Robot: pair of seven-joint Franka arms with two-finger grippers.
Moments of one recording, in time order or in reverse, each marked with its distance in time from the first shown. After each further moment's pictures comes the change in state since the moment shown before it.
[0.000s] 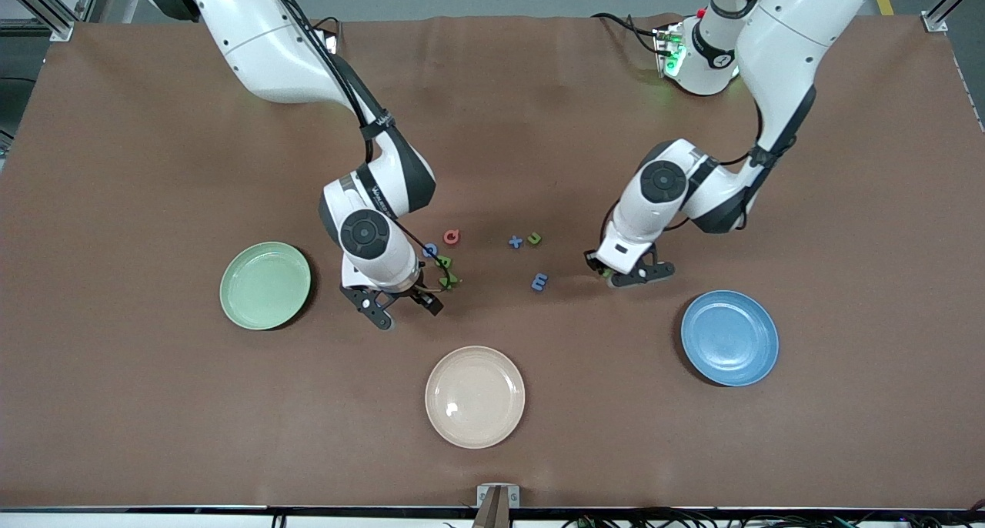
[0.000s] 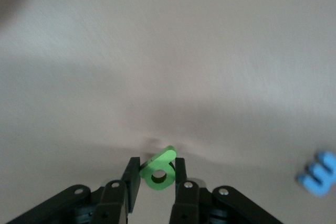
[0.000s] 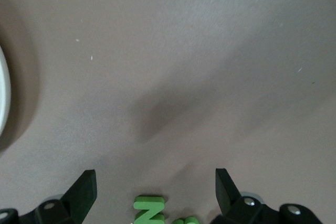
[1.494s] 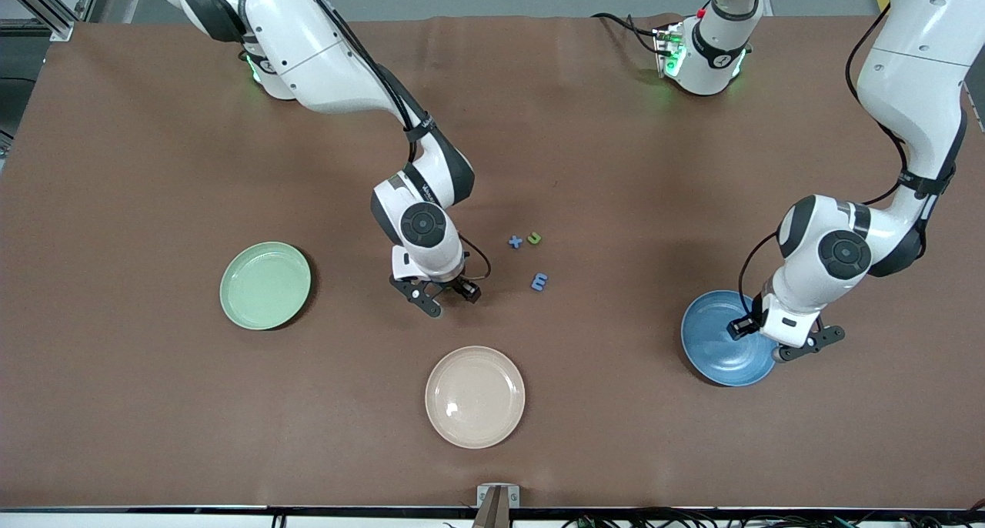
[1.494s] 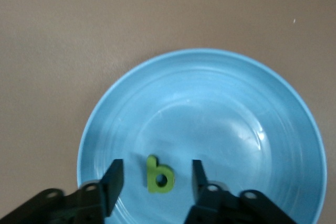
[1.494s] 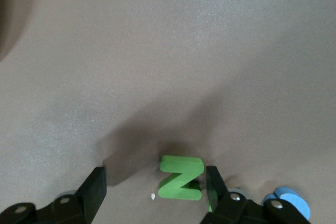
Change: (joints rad) left arm 0.368 0.120 0.023 0.233 0.098 -0.094 0.264; right arm 0.105 0.107 -0.001 0.056 -0.001 0.069 0.047
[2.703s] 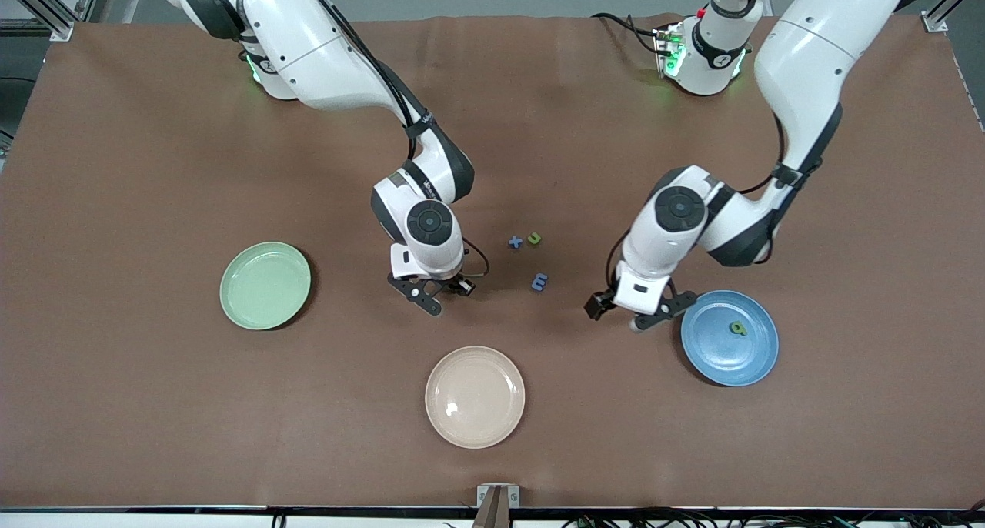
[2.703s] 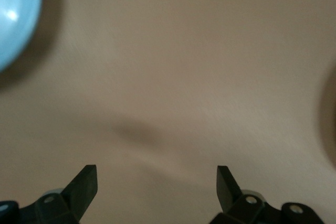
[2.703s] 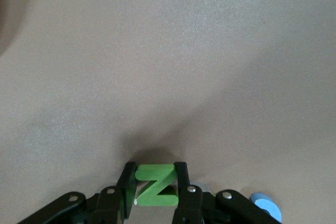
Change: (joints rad) left arm -0.345 -0.012 -0.111 0.024 0.000 -0.025 -0.549; right arm 0.002 -0.011 -0.006 0.008 -0.067 -0.064 0.007
